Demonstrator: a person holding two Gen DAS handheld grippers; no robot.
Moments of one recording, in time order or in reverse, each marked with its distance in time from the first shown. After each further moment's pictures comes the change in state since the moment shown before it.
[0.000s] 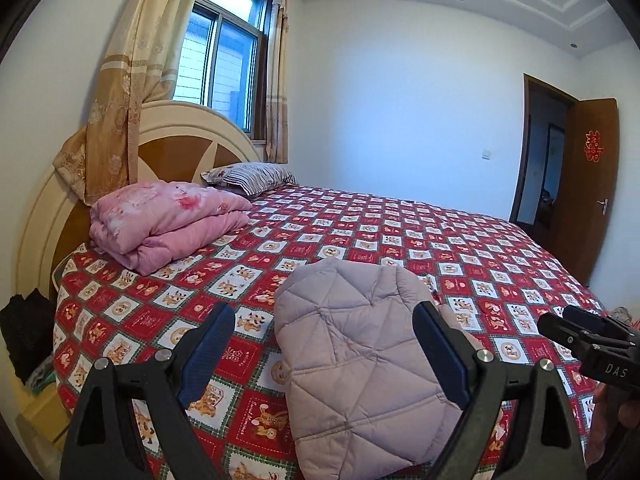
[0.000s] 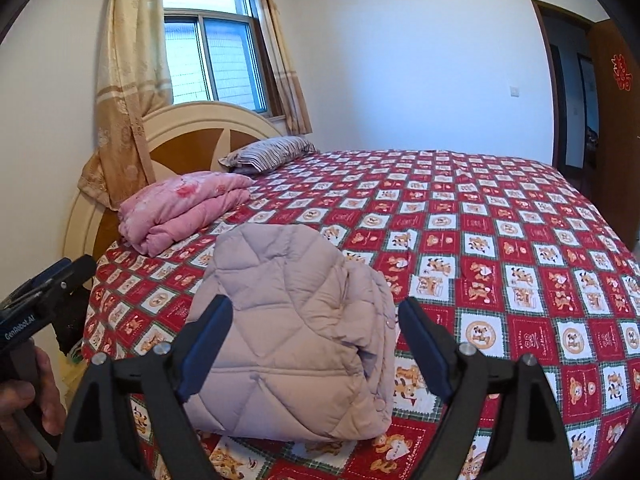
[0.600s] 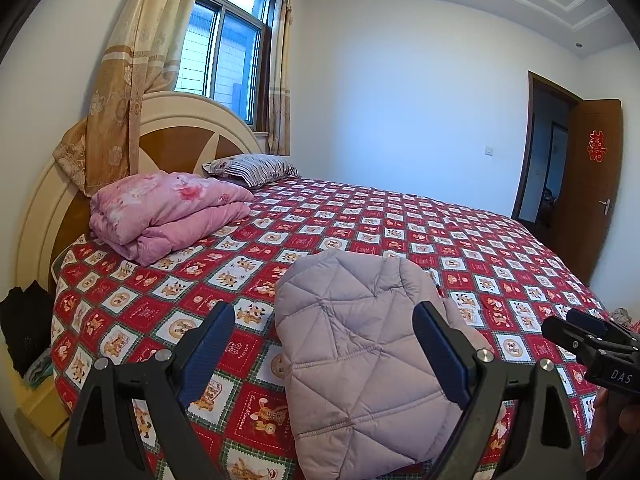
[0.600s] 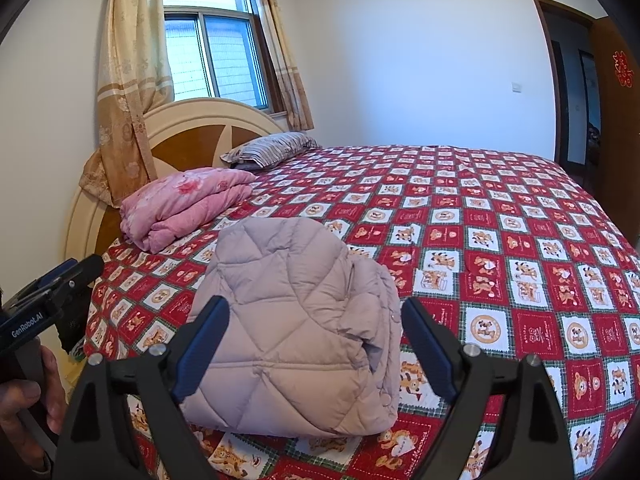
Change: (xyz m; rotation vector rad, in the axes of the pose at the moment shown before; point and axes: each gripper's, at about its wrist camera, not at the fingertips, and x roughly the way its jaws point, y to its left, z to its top) left arm 0.006 0.002 -0.006 -0.010 0.022 0.008; right arm -0.002 0.004 -0.005 0.005 0.013 0.008
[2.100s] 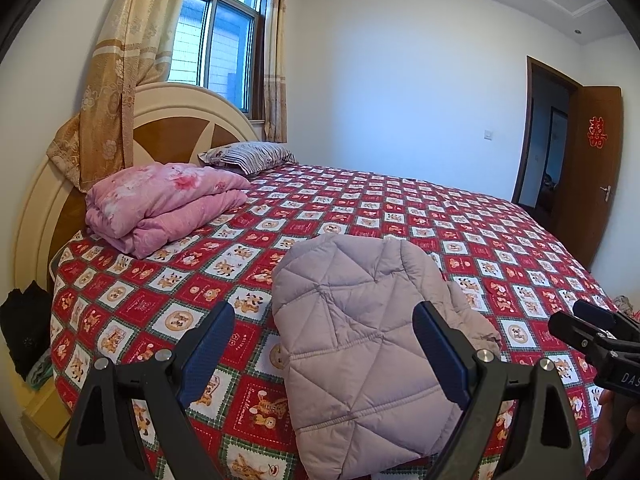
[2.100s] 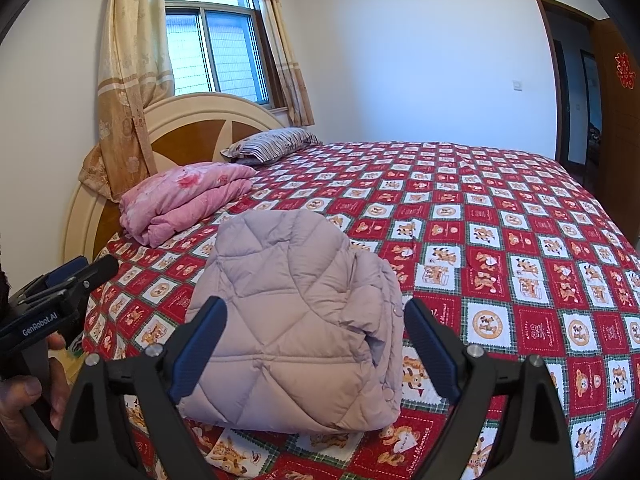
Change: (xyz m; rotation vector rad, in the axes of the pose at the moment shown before) left arm 0.013 -0.001 -0.006 0.021 0.052 -0.002; right arm 0.001 0.004 -0.006 -0.004 0.006 -0.005
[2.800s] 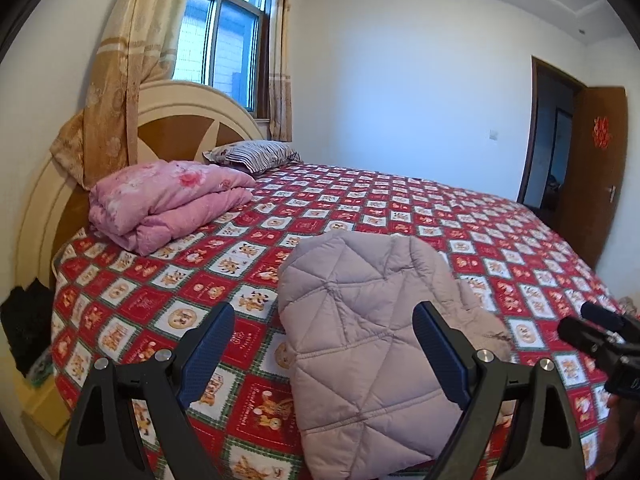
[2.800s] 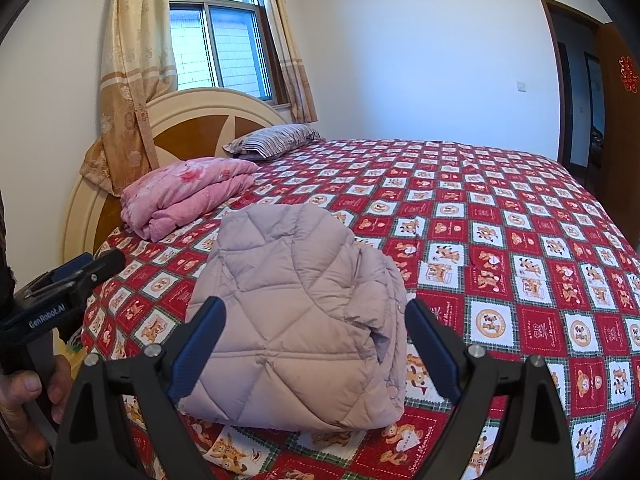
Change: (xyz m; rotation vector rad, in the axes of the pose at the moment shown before) left arm 0.007 0.001 -0.006 0.006 0.002 0.016; right arm 0.004 0.001 -0.002 -0.013 0.019 0.009
